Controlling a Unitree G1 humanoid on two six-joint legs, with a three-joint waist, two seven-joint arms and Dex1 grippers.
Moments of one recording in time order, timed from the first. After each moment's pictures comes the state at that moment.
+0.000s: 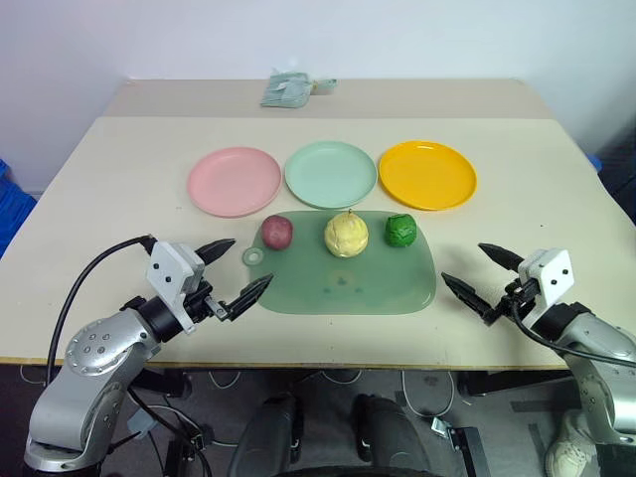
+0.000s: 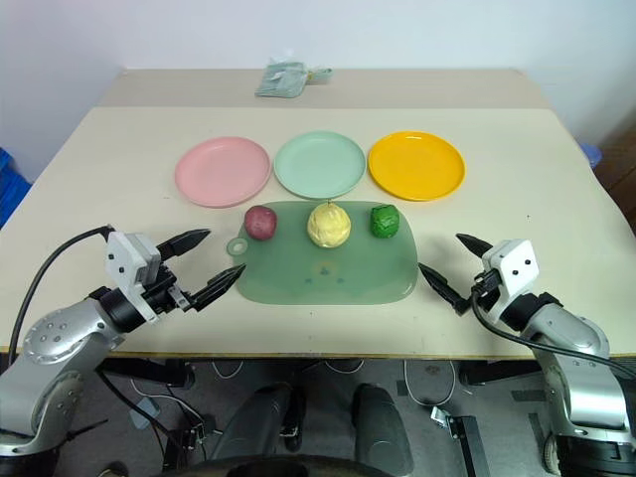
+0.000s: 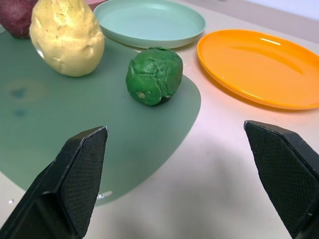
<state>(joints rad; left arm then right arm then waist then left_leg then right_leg) 0.12 0.57 0.19 -0.63 -0.51 0.43 -0.62 0.11 -0.61 -0.33 -0.21 0.39 0.16 0.78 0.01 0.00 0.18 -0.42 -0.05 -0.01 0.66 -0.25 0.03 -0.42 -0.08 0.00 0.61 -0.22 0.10</state>
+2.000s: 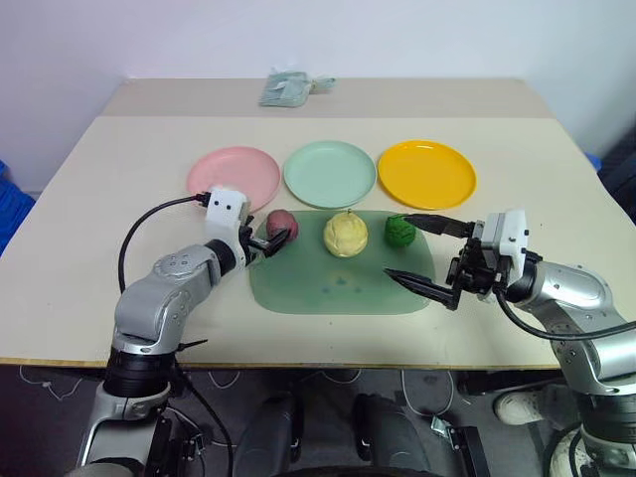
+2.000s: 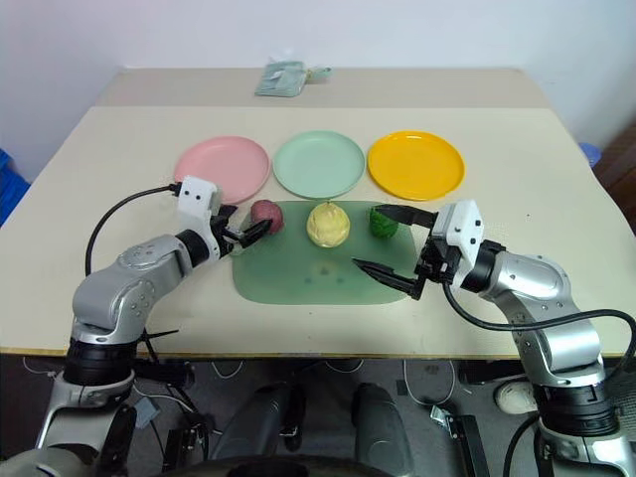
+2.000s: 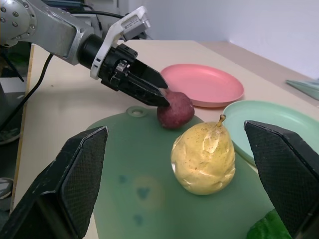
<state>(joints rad) -0.42 0.39 0.02 -0.27 -0.45 0.89 -0.29 -0.17 -0.68 -0.12 -0.37 0.56 0.26 0.96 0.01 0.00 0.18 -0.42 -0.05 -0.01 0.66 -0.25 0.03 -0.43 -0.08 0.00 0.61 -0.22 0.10</state>
